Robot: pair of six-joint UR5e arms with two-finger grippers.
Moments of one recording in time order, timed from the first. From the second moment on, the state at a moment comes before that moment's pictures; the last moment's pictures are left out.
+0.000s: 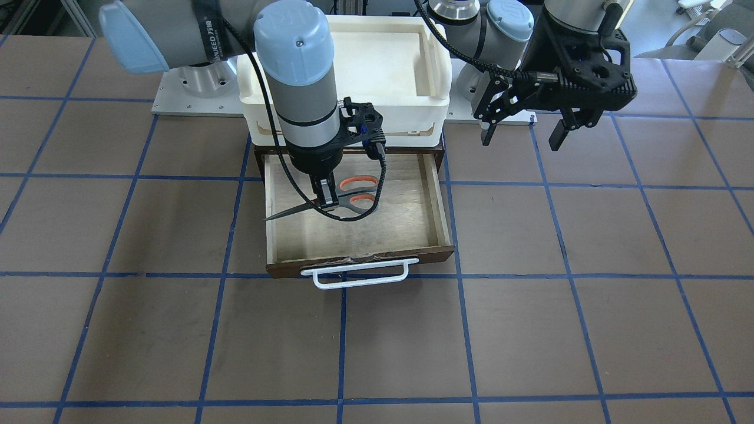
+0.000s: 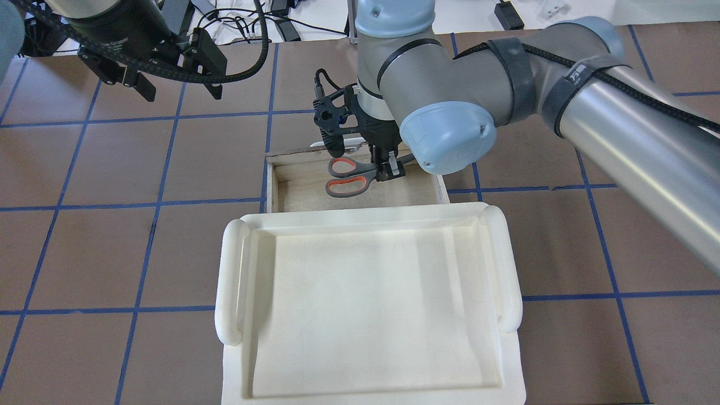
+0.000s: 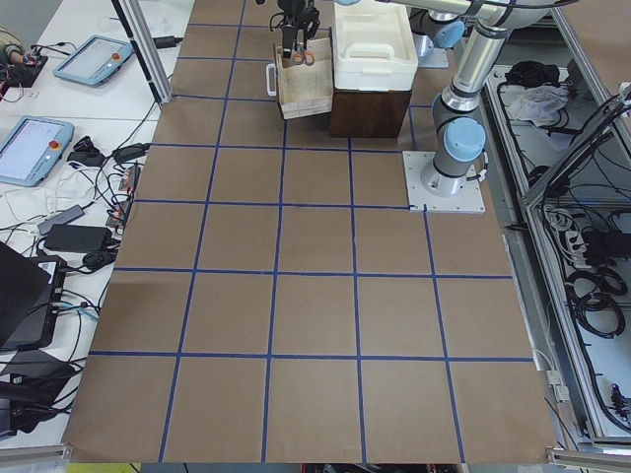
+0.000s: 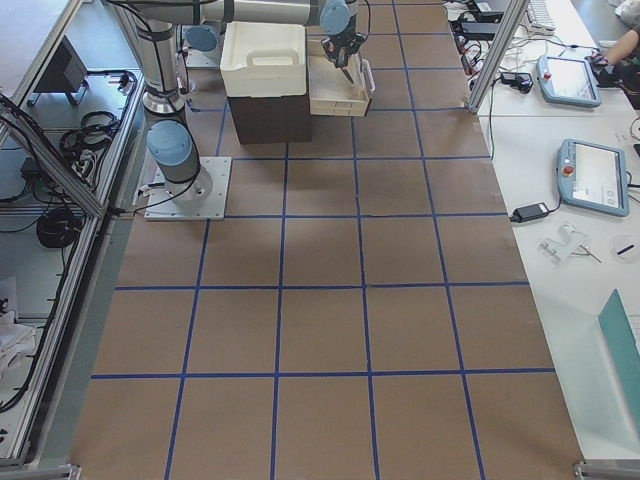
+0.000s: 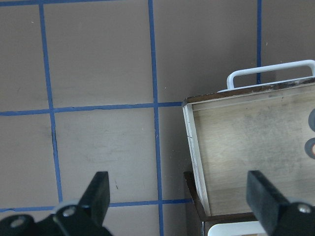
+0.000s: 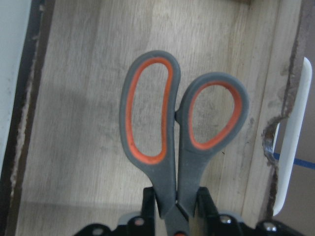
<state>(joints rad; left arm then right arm) -1.59 -1.58 -1.44 -1.57 1.55 0.02 1.94 -1.32 1.58 -1.84 -1.50 -1.46</state>
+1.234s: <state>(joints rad) -1.59 -1.58 -1.44 -1.57 1.55 0.02 1.98 -1.21 1.57 -1.87 -1.45 -1.38</state>
